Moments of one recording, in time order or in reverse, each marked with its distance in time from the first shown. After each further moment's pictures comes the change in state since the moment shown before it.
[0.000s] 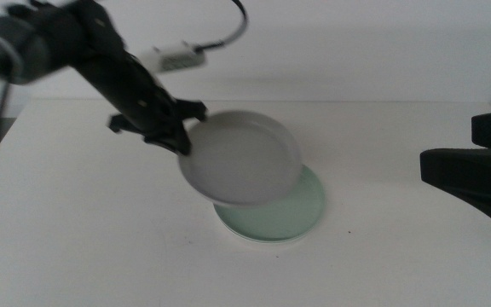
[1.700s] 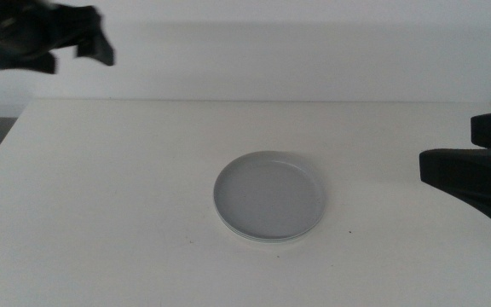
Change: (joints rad) left arm 0.173 -0.420 0.086 0.125 -0.039 -0.039; right arm 0.000 0.000 0.000 0.000 0.000 0.000
